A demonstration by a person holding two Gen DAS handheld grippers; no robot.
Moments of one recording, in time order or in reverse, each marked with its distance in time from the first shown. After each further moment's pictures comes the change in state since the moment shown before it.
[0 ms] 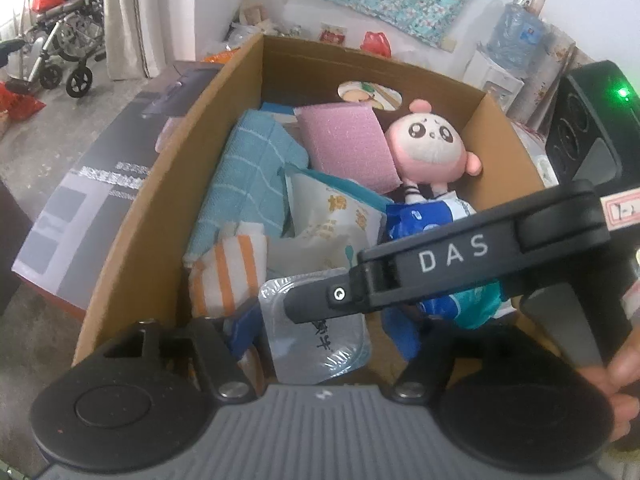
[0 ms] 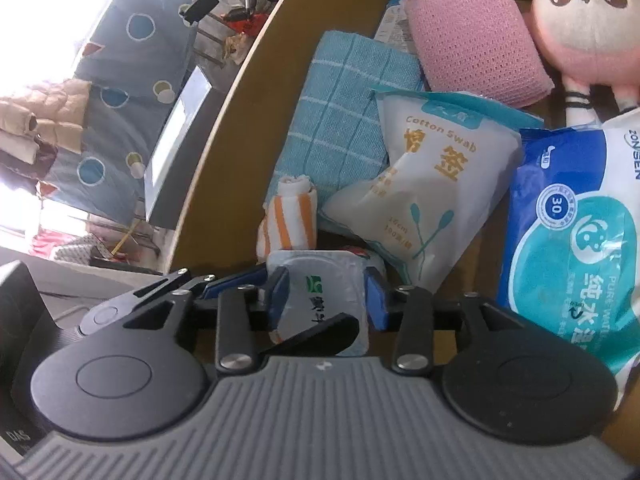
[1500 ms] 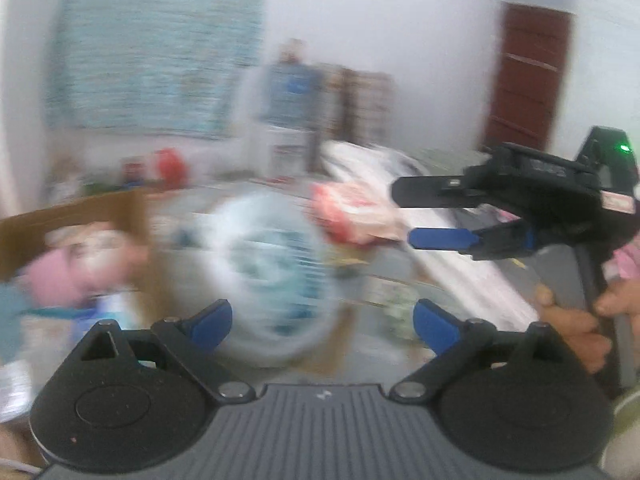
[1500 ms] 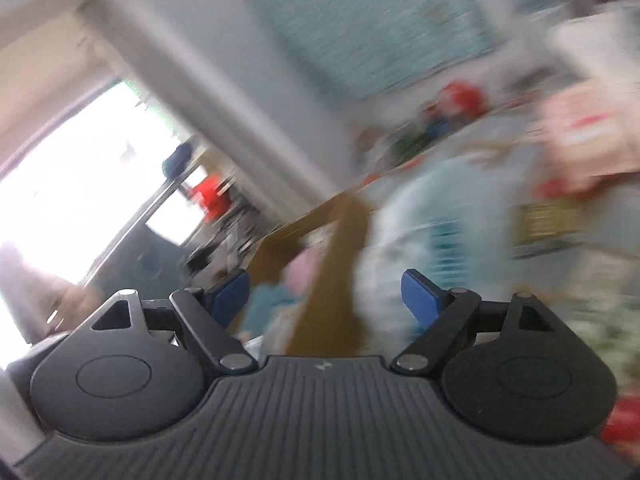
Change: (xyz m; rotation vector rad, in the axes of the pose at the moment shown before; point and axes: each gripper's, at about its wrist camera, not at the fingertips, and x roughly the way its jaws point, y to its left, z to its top) left arm -0.060 -0.256 -0.085 0.486 -0.303 -0.407; right arm -0.317 -0.136 -0.242 0.080 -0.900 -0.059
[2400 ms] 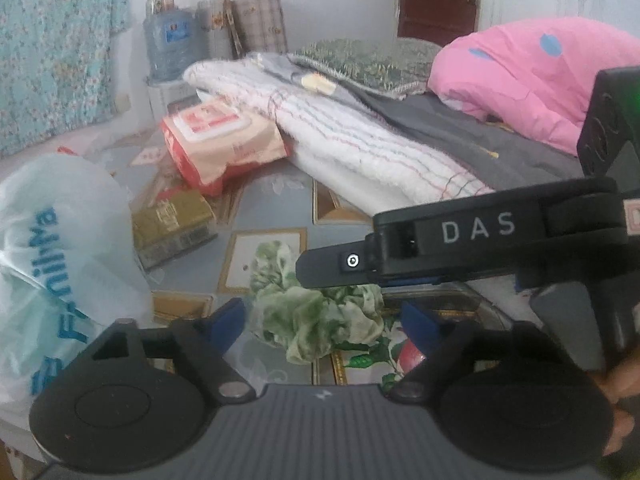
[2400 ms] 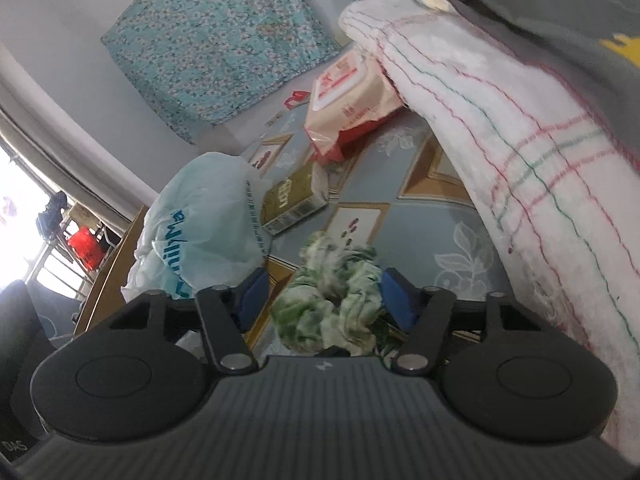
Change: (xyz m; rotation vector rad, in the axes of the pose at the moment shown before) left arm 0.196 -0.090 -0.025 0.248 0.199 -0.123; right arm -0.004 -0.154 -0.055 0.176 -0.060 -0.343
